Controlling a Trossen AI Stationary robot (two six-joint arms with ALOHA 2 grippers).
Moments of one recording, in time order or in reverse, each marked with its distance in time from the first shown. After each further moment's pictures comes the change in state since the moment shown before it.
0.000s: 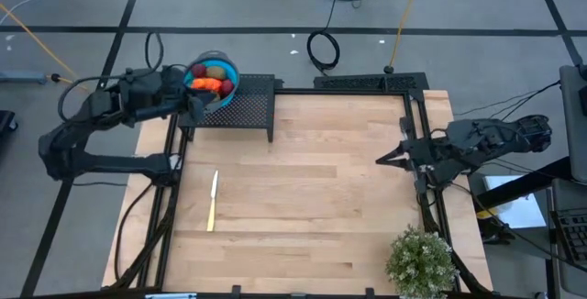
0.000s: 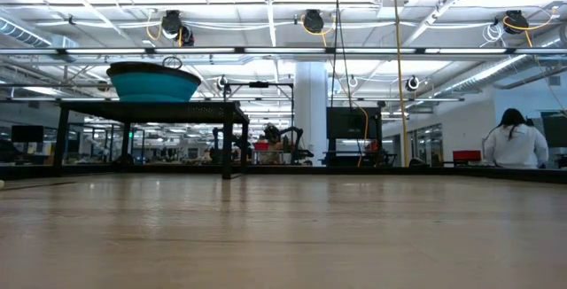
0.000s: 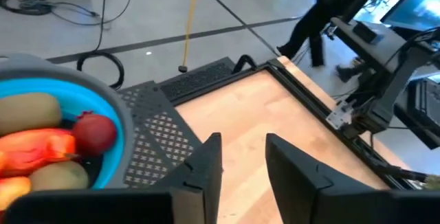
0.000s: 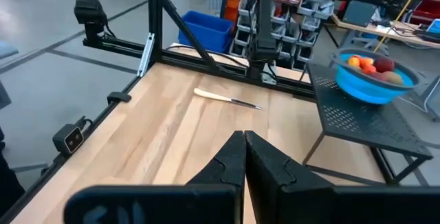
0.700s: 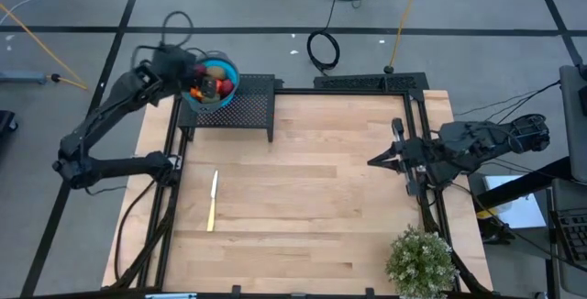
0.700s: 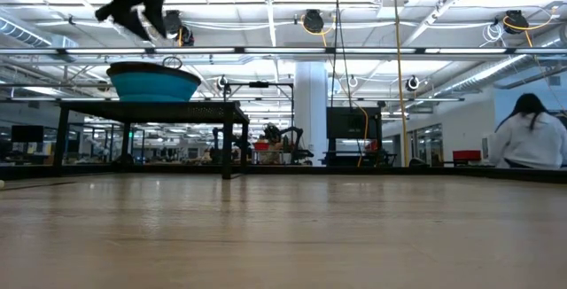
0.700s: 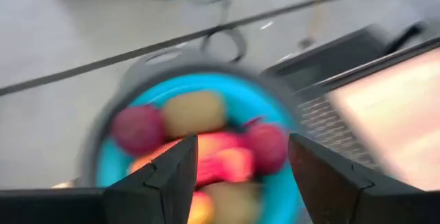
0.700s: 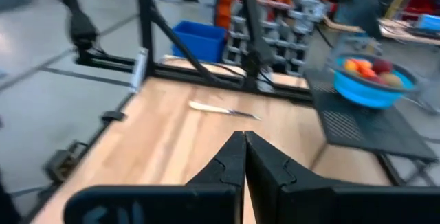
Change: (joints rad) left arm 0.487 0.161 -0.079 -0.003 0.015 0.326; right arm 0.001 0.076 0.000 0.110 0.025 0.052
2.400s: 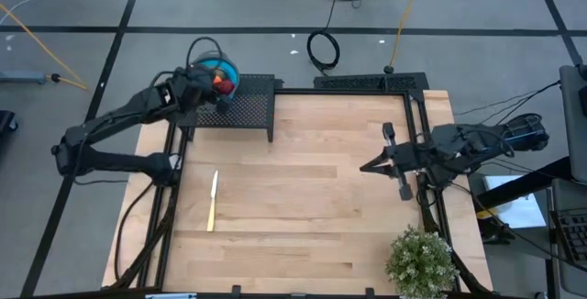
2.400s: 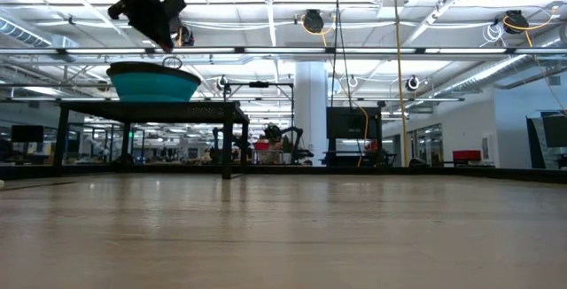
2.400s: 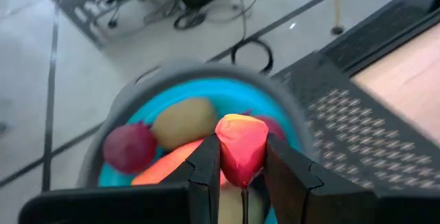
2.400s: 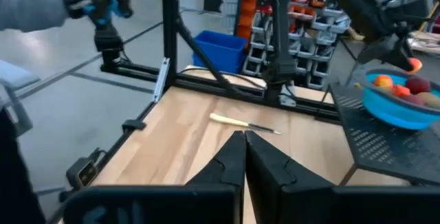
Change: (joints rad) left arm -0.313 0.018 -0.121 0.125 -0.361 0.063; right arm 0.000 0.065 0.001 0.094 -0.075 -0.016
